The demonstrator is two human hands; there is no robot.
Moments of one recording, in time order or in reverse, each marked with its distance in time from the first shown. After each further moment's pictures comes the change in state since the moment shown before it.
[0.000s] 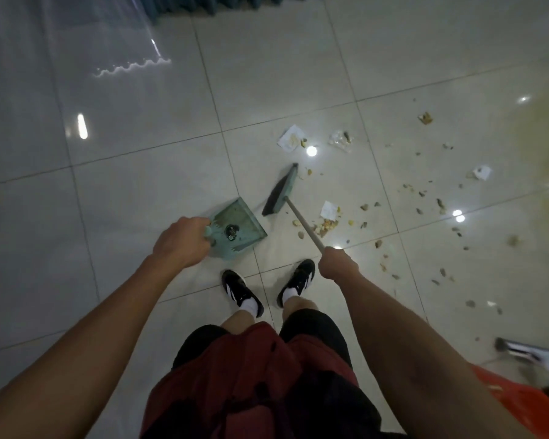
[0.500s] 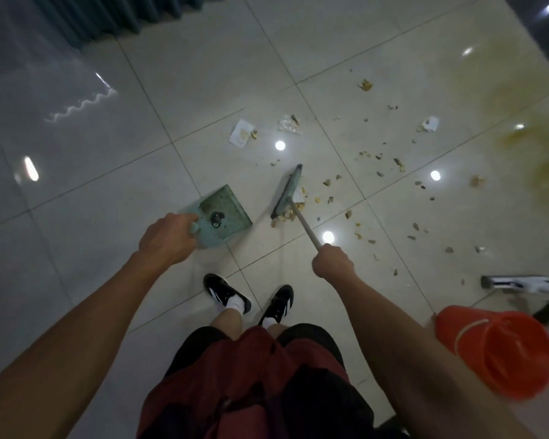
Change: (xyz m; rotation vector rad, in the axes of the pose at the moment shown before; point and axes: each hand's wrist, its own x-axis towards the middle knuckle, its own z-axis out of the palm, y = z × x) left_hand -0.023 0.093 0.046 0.218 0.034 0.184; right_hand -0.046 0.130 0.033 0.194 0.117 0.128
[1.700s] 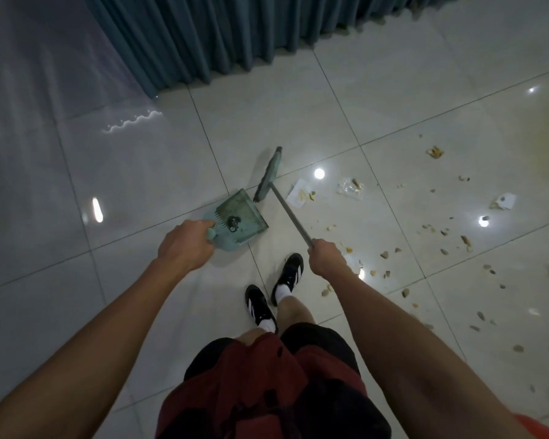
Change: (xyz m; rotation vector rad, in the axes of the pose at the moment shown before) left_hand 0.228 -0.121 -0.217 -0.090 0.026 -0.138; right_hand 0.170 -0.344 -0.148 0.112 -0.063 -0.252
